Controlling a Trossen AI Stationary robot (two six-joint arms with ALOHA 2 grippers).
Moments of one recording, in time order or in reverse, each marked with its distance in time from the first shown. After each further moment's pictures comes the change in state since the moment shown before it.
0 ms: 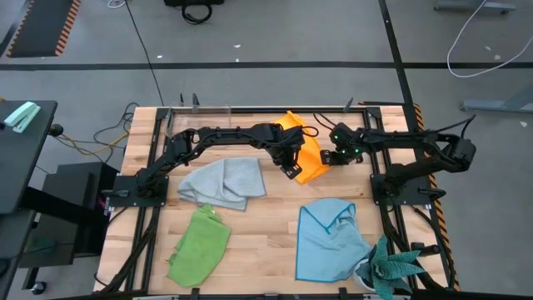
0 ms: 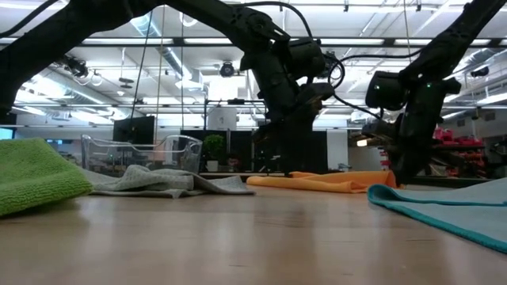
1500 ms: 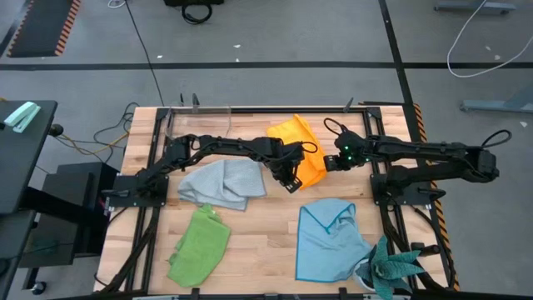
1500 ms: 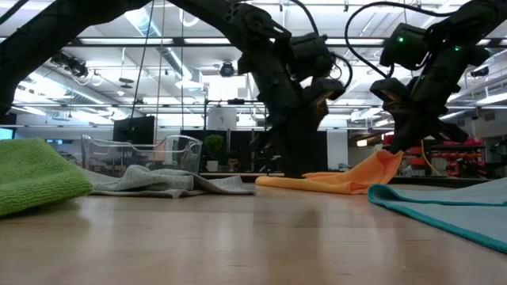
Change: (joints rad) left arm -0.082 -0.023 -0.118 0.111 0.067 -0.153; right arm 0.234 -0.325 0.005 -0.123 0.082 0.134
